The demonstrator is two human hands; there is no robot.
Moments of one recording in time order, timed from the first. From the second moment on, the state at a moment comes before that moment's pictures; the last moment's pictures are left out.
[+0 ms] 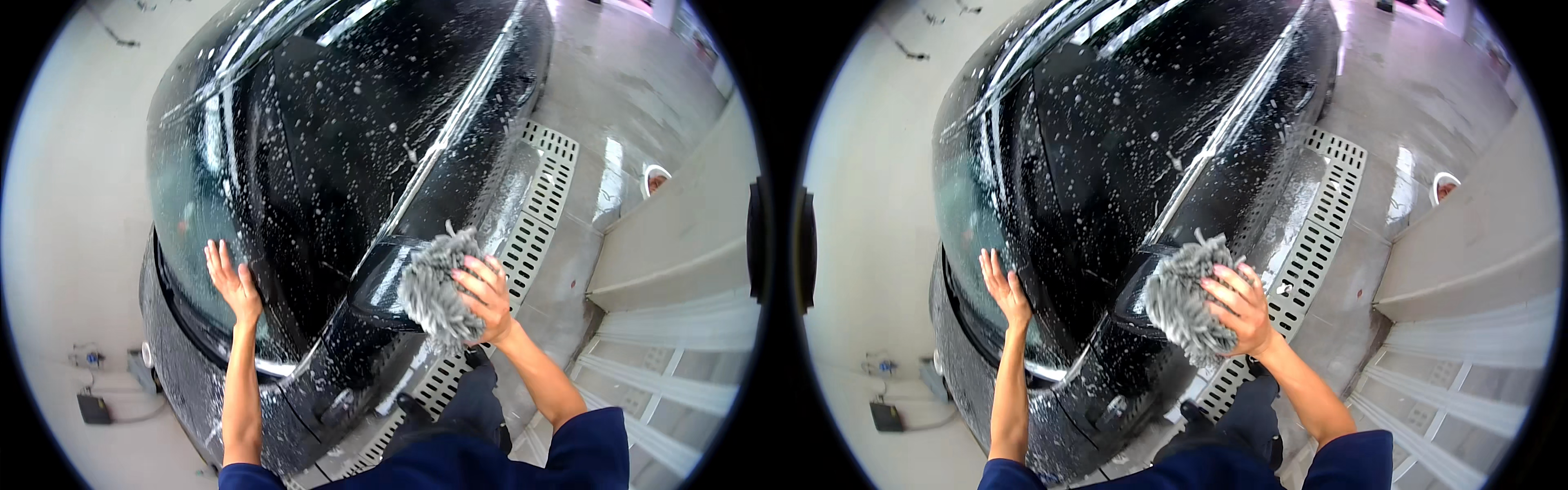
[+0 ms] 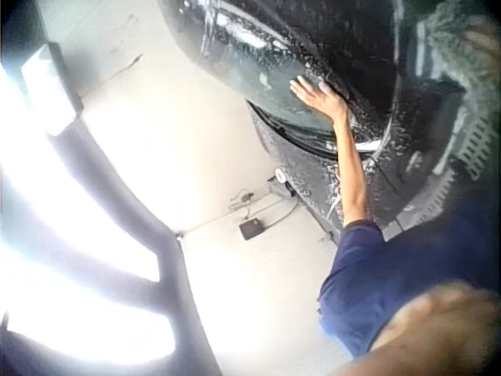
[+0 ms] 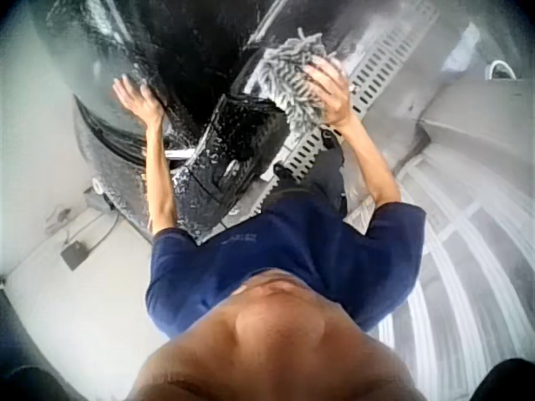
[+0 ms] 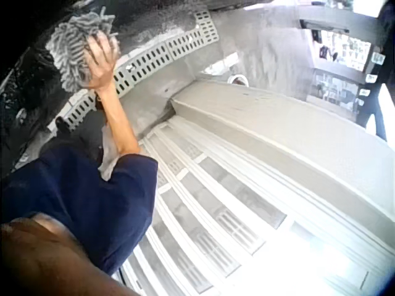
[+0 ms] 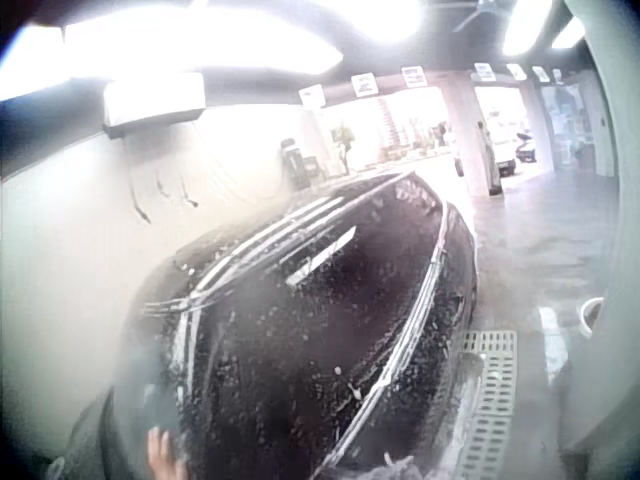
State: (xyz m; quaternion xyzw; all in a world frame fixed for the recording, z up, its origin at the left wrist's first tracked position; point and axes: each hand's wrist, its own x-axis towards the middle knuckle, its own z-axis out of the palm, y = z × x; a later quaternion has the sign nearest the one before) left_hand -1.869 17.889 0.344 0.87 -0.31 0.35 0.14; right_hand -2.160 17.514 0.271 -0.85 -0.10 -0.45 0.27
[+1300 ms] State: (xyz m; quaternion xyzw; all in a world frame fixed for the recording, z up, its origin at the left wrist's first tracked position) left_hand -2.726 18.188 0.054 0.57 0.71 -0.02 0.41; right_hand -2.152 17.948 0.106 -0.92 -0.06 -0.33 0.20
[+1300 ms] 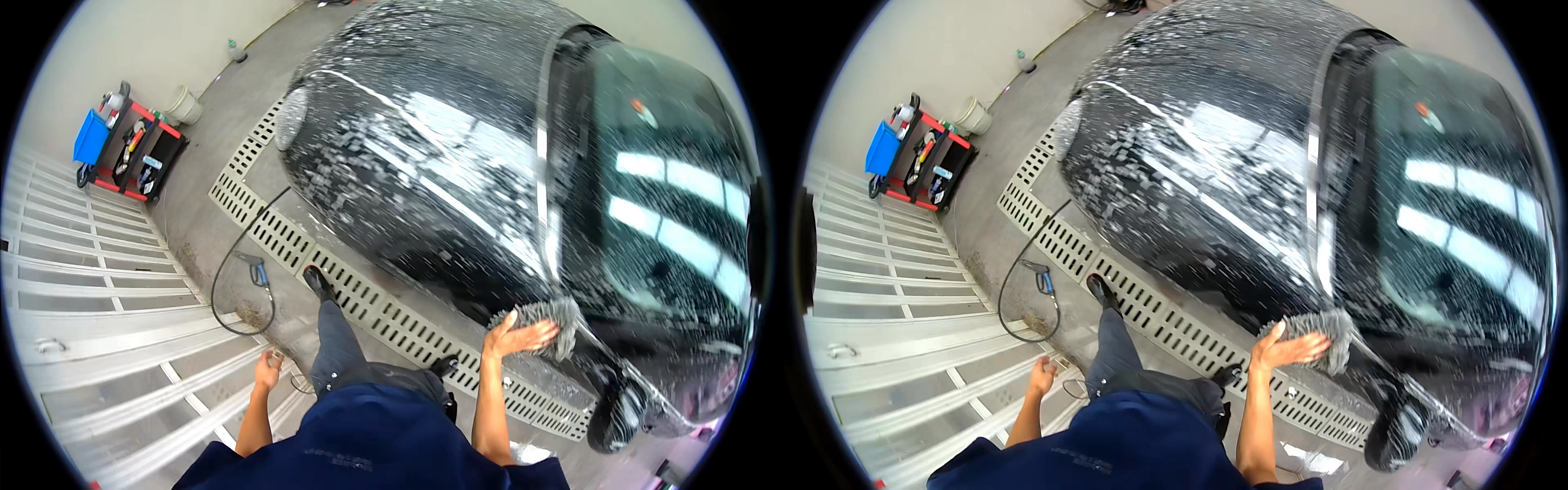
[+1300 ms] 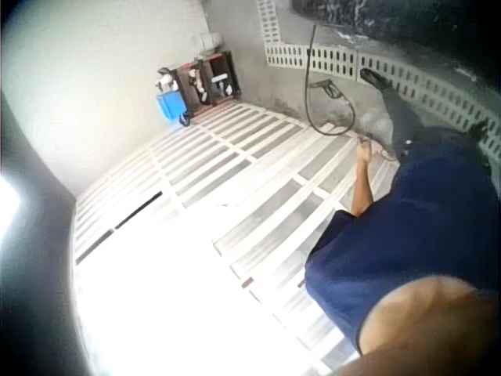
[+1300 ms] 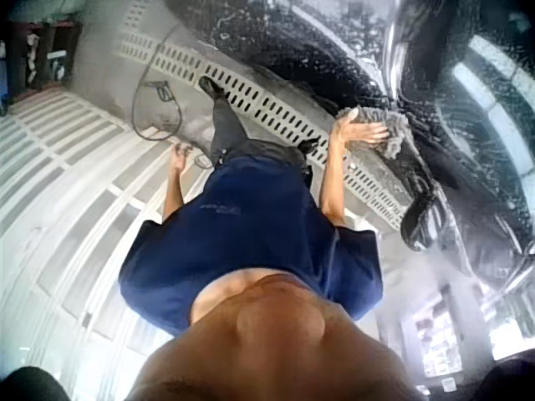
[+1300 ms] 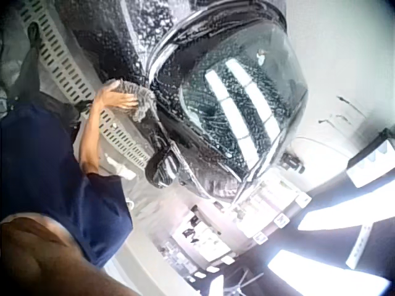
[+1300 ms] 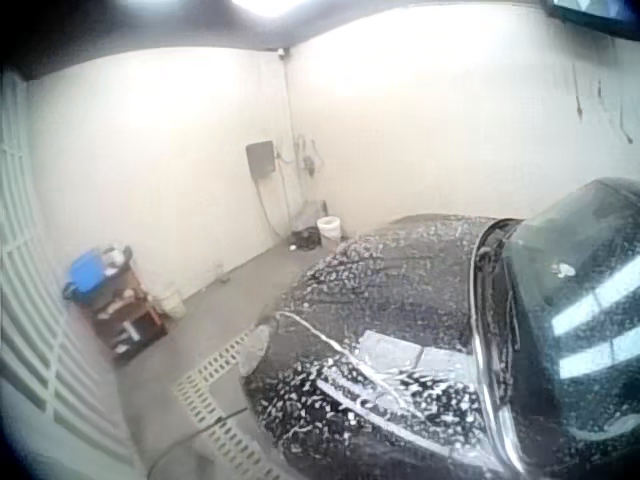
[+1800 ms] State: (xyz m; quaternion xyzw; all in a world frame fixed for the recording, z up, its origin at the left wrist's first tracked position) left_hand -2.589 18.645 0.068 0.71 0.56 0.00 0.43; right_hand -2.298 18.548 0.149 -0.93 -0.36 -0.06 0.06
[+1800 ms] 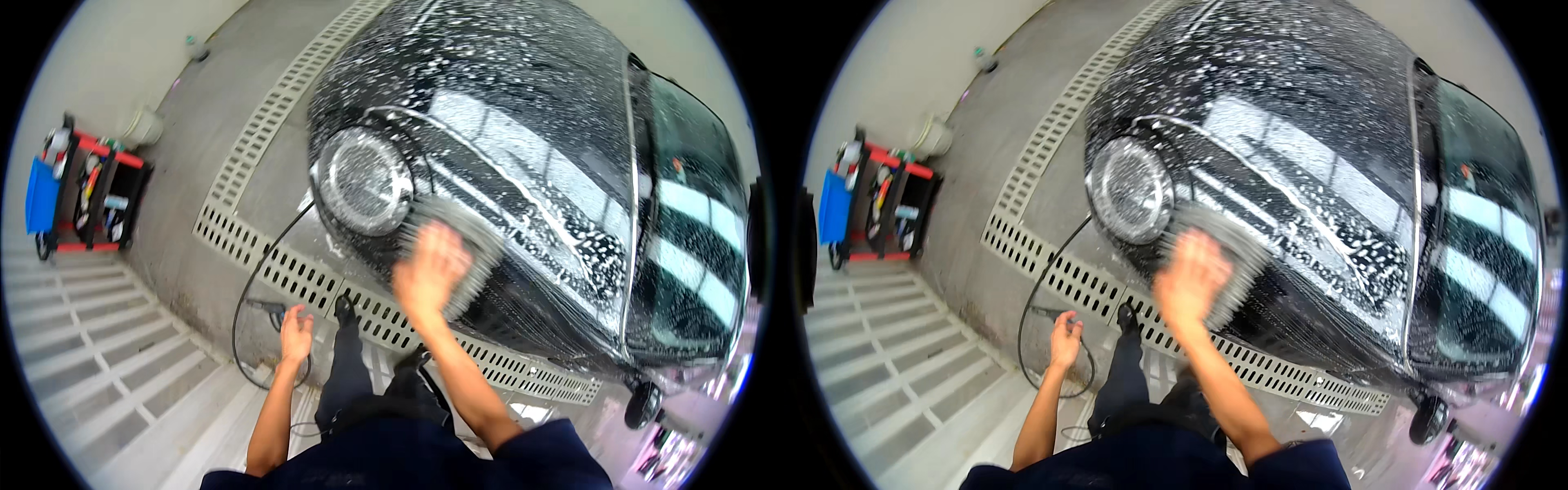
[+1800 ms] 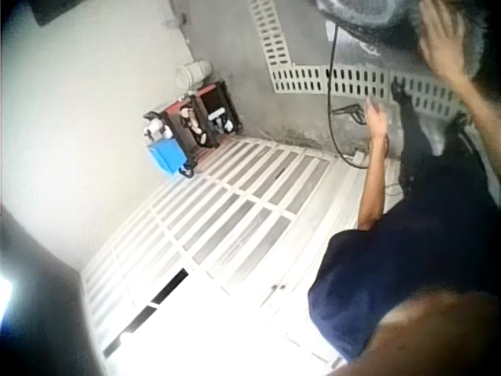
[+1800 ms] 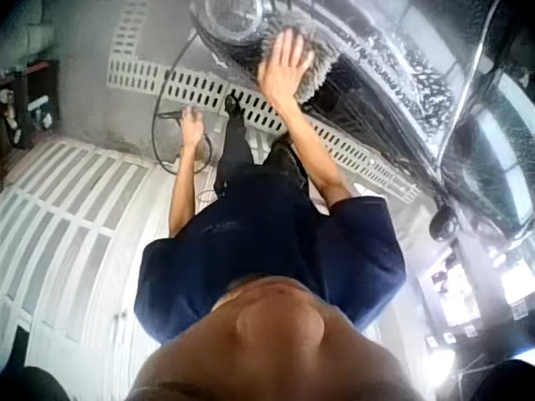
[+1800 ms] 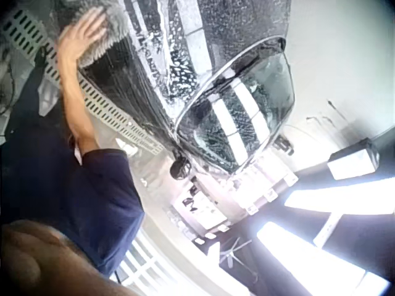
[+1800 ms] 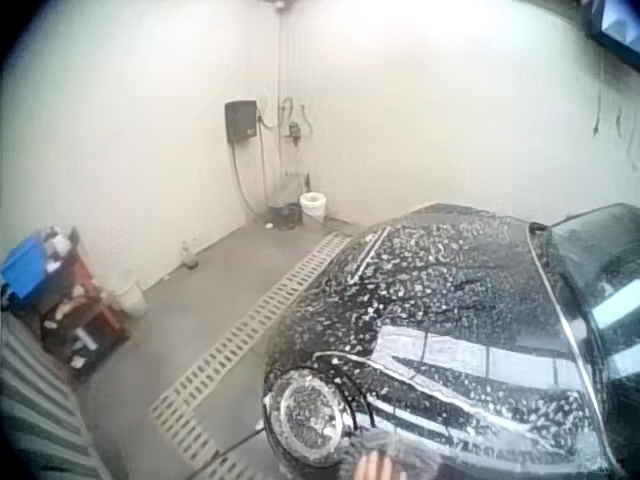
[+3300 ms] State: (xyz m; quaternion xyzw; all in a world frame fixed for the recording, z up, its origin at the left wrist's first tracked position) left_hand -2.040 18.964 0.126 0.96 0.09 0.05 0.28; right_hand -1.802 18.363 0.189 -0.96 0.12 -0.12 0.21
